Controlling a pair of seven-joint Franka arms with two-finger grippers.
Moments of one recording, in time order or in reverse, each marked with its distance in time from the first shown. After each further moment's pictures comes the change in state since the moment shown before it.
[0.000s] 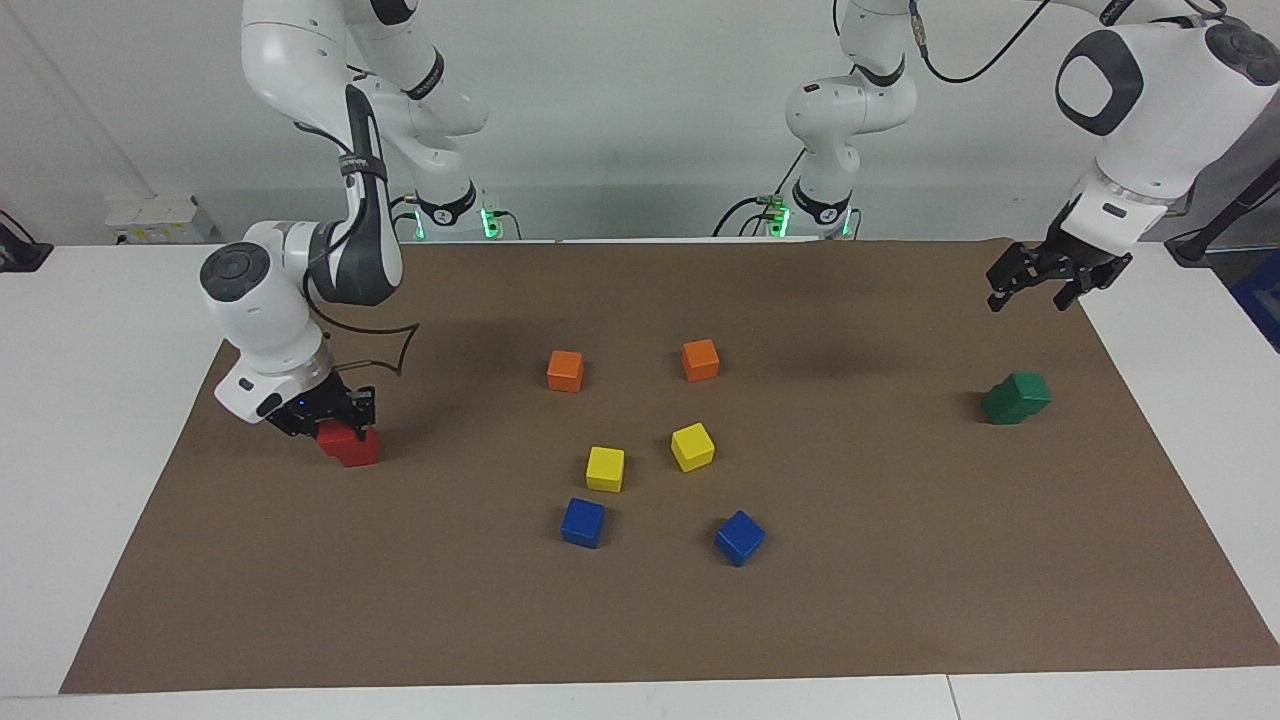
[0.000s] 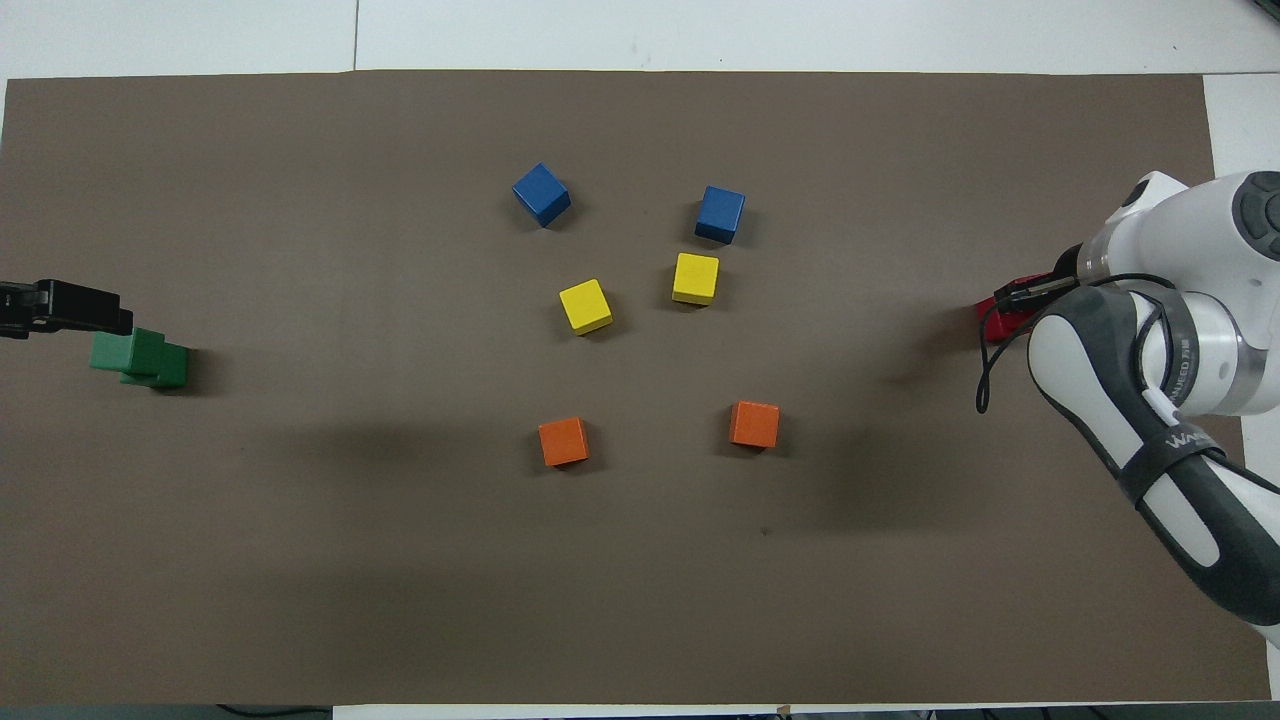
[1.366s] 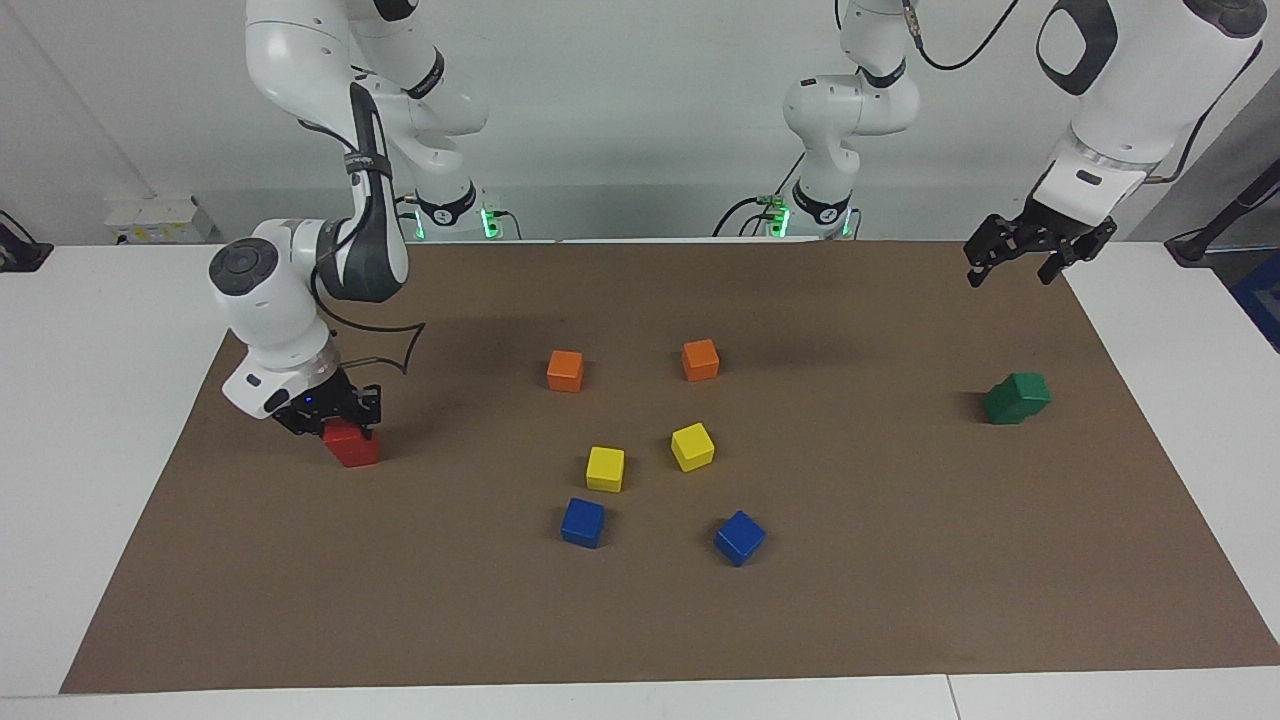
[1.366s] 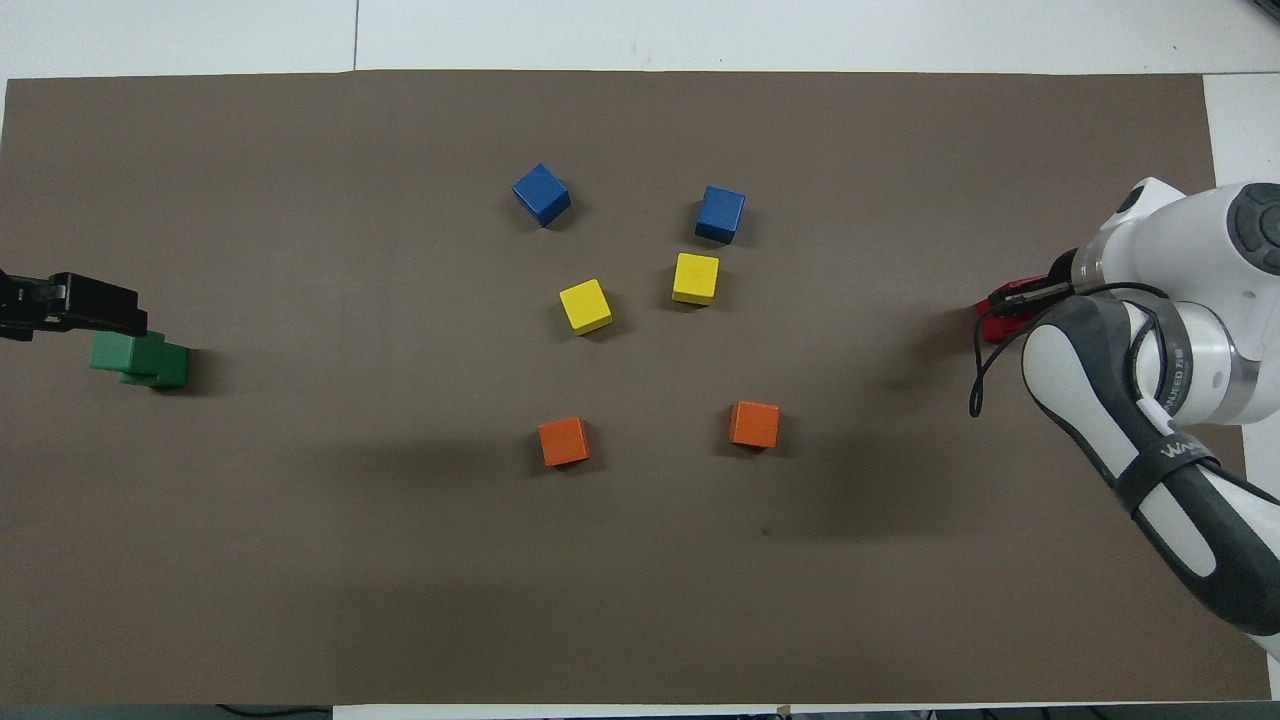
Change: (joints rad) left arm -0.125 -0.003 0.064 0.107 0.005 -0.136 -0.090; right arm 0.007 -0.012 0.001 -0.017 0.009 0.001 0.000
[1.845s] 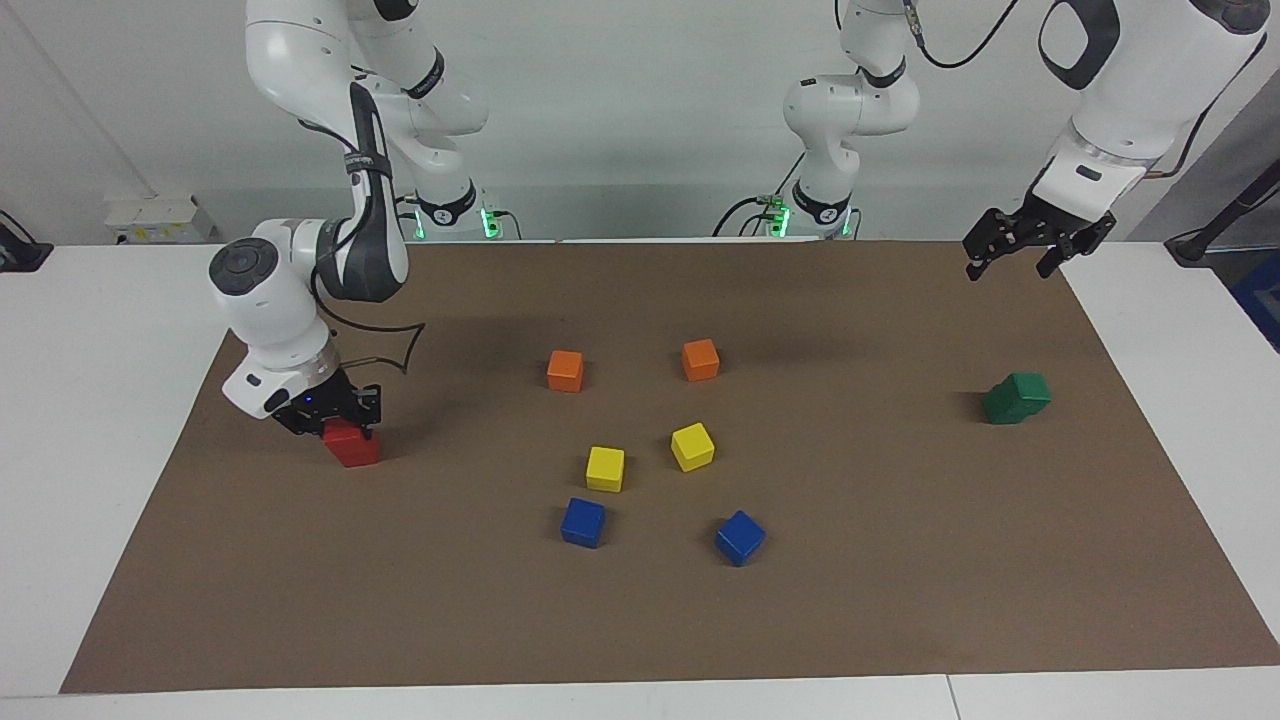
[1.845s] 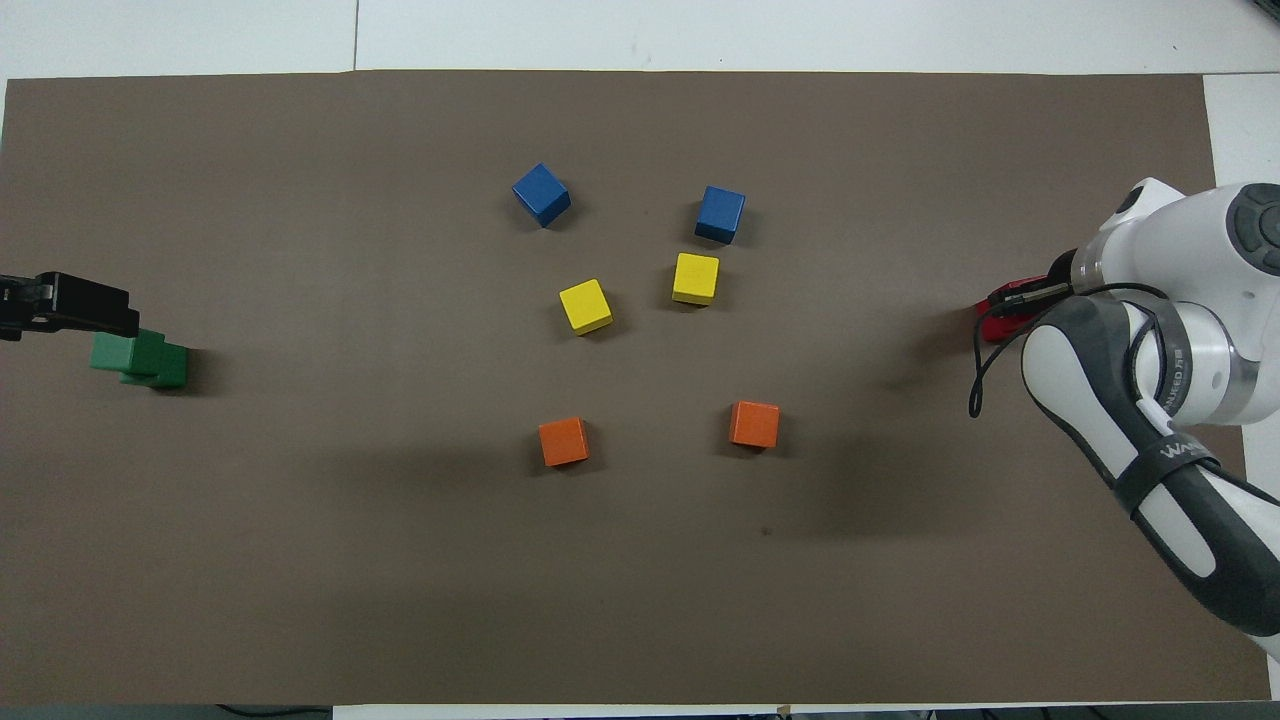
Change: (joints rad) left arm 0.000 -0.009 -0.006 0.008 0.000 0.011 0.000; right arm 0.000 0.000 0.000 0.000 0.000 0.000 0.000
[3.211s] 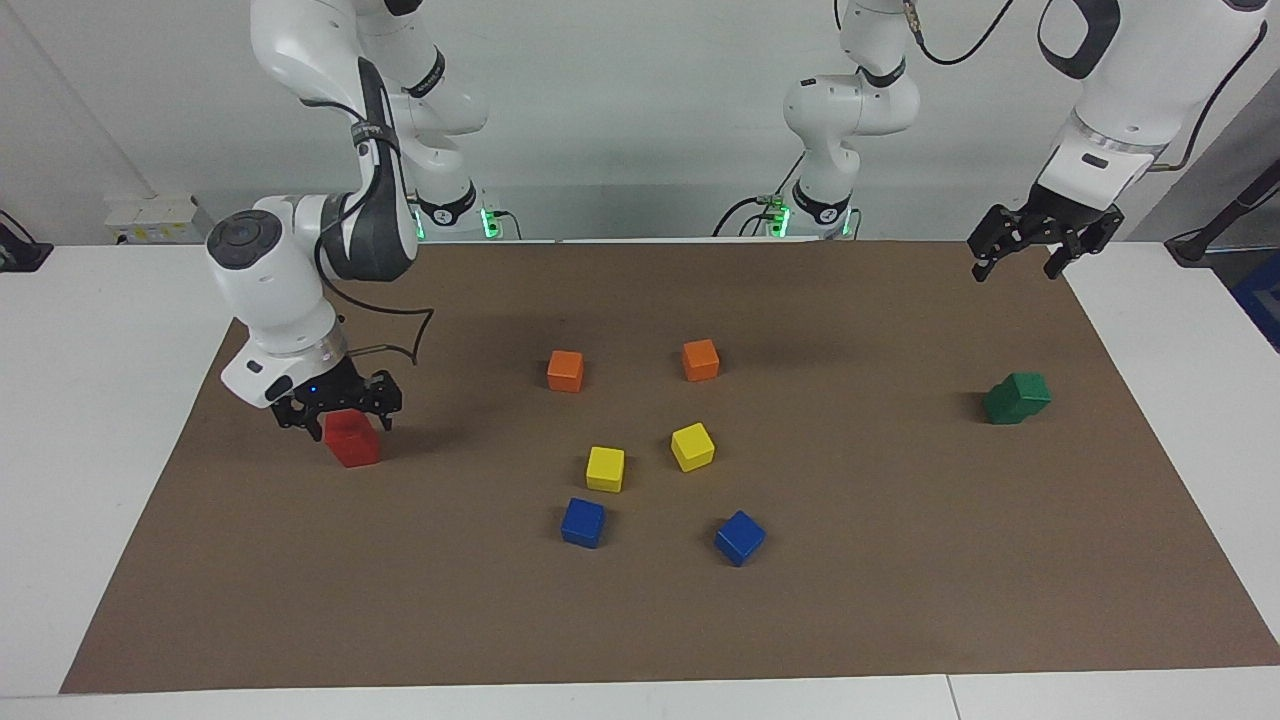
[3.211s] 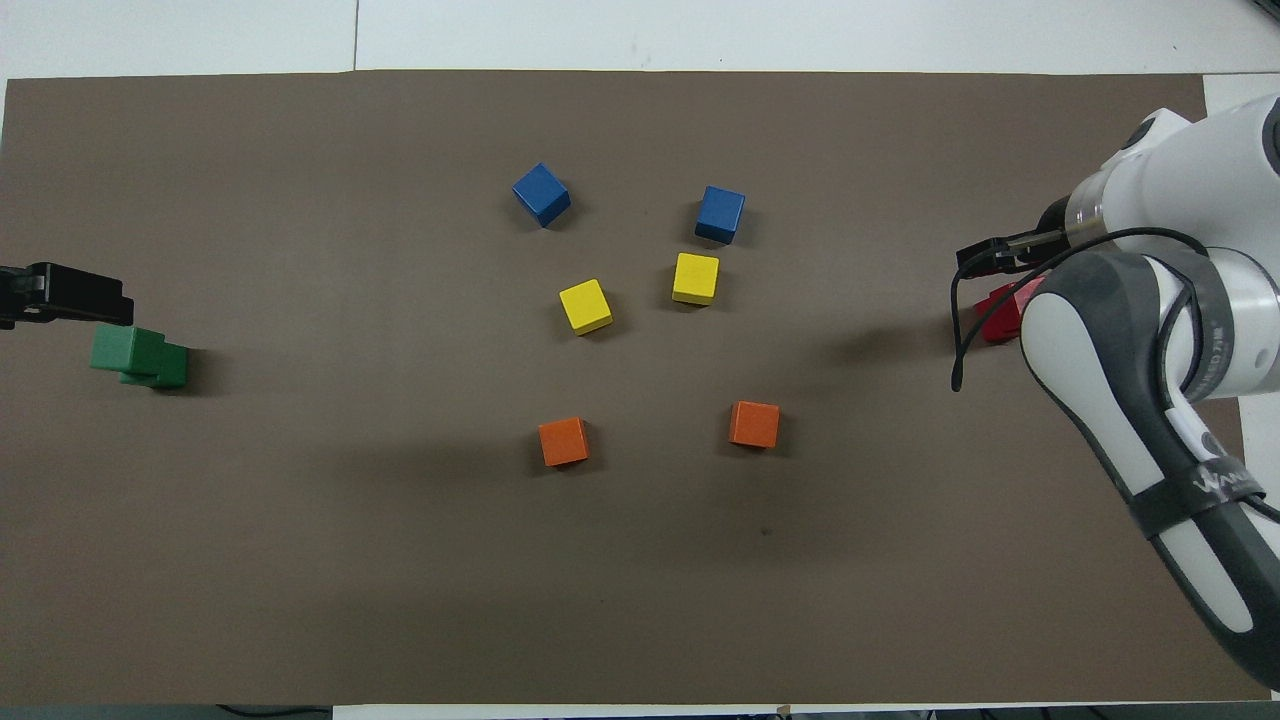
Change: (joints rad) left arm 0.000 -0.003 0.000 -0.001 0.000 0.020 -0.003; right arm 0.042 -0.067 0.084 0.209 0.005 -0.268 0.167
